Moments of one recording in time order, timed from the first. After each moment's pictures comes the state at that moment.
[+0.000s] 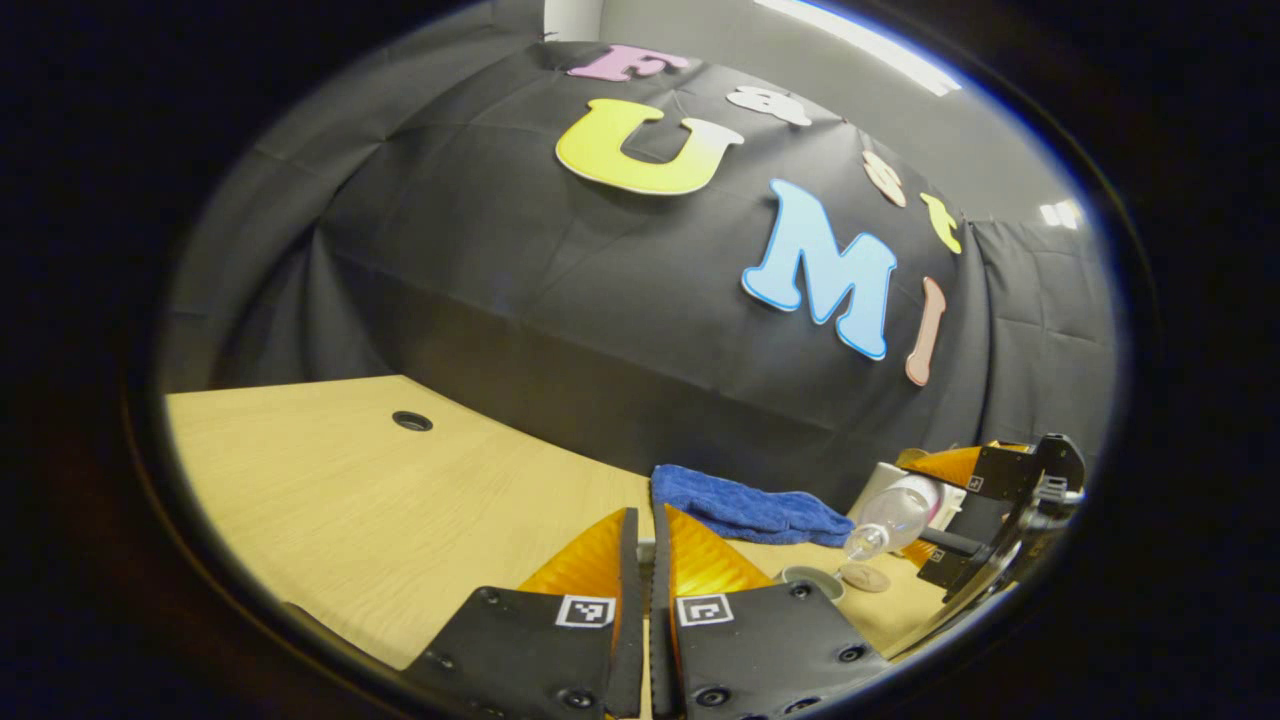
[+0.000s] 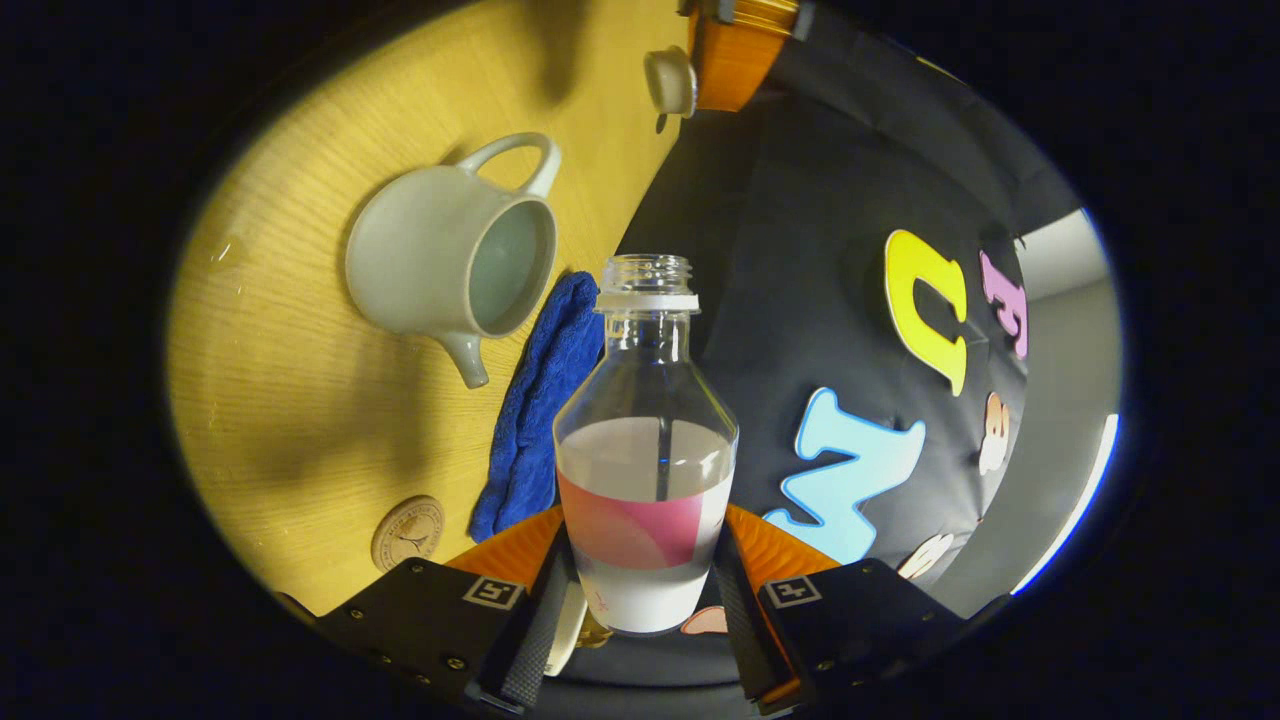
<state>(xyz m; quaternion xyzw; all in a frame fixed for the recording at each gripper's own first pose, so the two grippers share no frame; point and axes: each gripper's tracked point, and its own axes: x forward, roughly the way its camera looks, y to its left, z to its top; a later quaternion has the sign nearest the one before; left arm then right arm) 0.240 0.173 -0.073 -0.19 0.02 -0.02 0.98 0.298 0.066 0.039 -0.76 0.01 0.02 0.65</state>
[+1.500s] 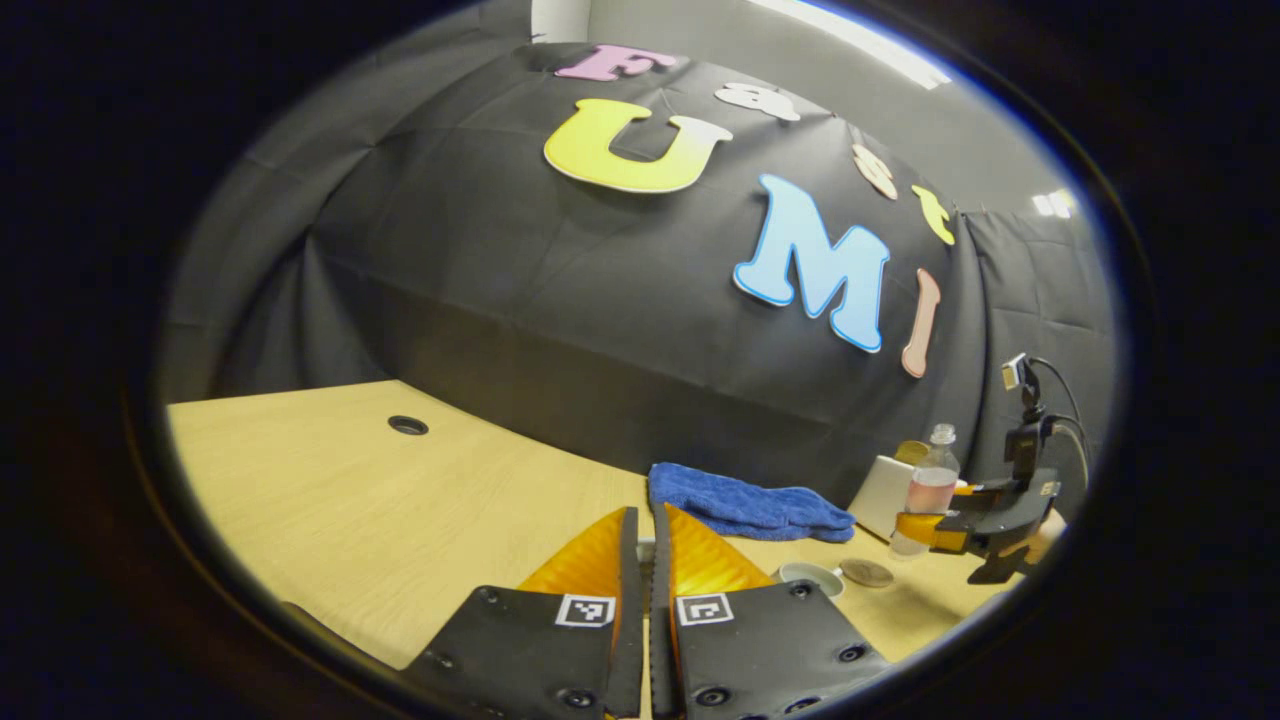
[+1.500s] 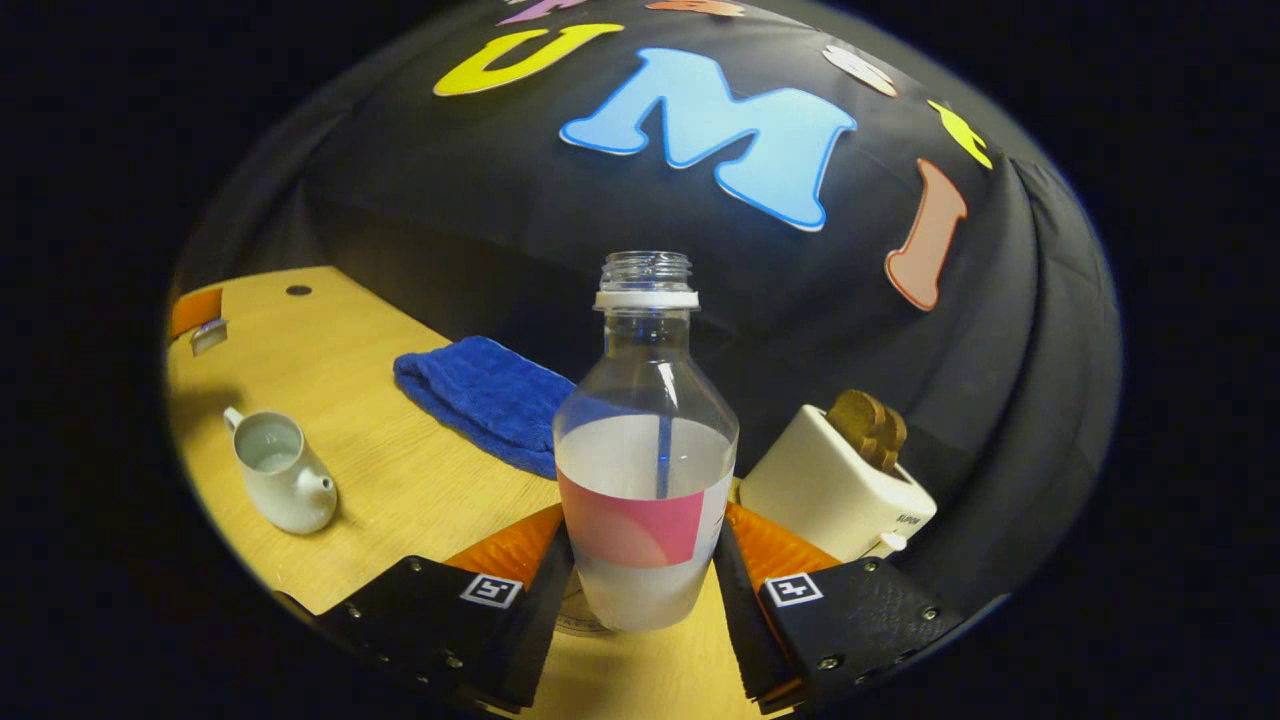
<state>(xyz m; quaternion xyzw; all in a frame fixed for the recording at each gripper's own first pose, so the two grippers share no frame) 0.241 0.172 -0.074 -0.17 0.02 -0.02 0.98 0.320 -0.042 -0.016 -0.12 0.14 -0.01 0.98</state>
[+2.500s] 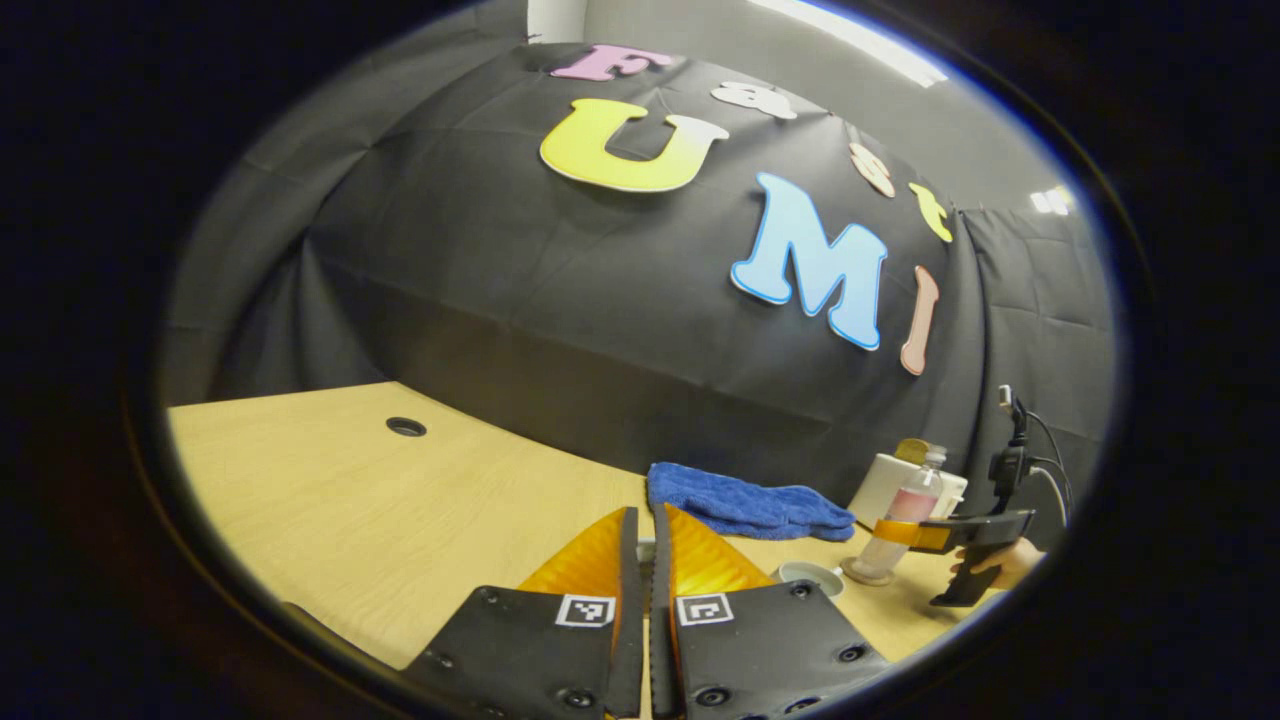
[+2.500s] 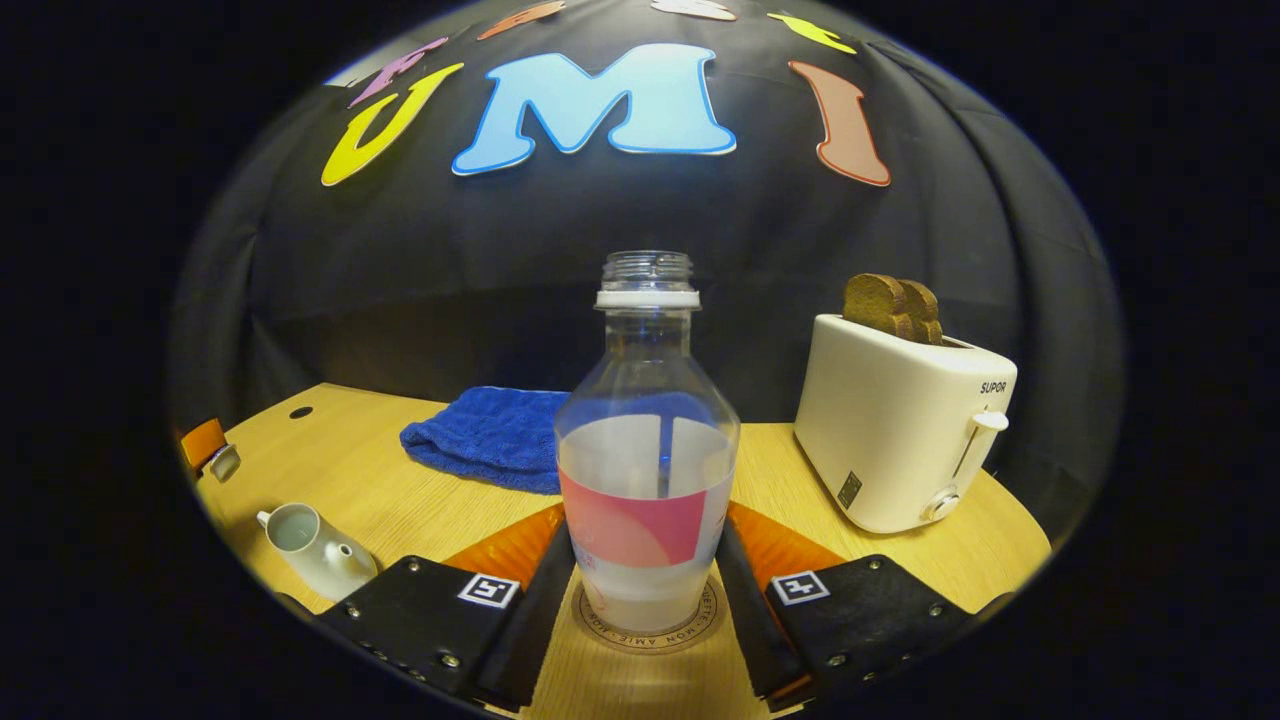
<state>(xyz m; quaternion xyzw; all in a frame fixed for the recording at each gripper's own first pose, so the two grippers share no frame) 0.241 0.172 -0.074 -0.17 0.02 -0.03 0.98 0.335 -0.035 -0.047 0.04 0.14 0.01 0.99</state>
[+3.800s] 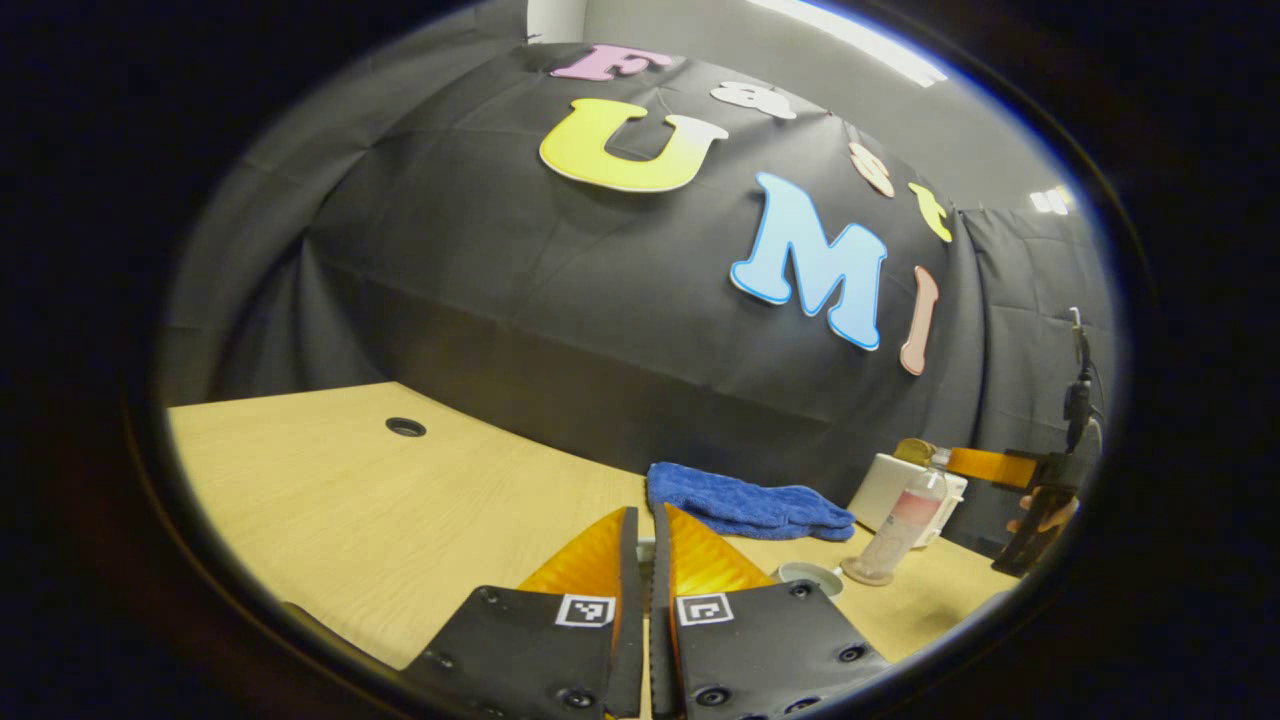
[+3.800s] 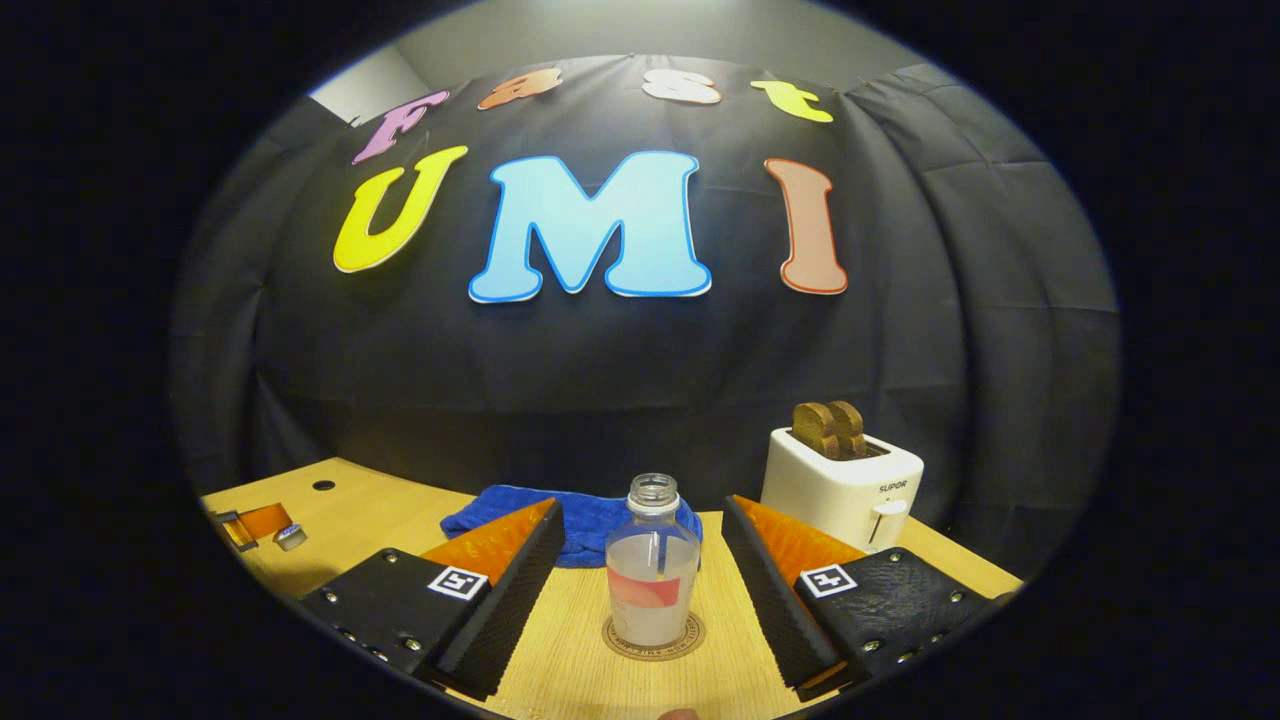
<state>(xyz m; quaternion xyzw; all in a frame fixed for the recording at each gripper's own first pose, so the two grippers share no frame) 0.241 0.171 -0.073 -0.17 0.02 -0.03 0.98 0.254 -0.037 0.070 0.05 -0.01 -0.03 1.00</state>
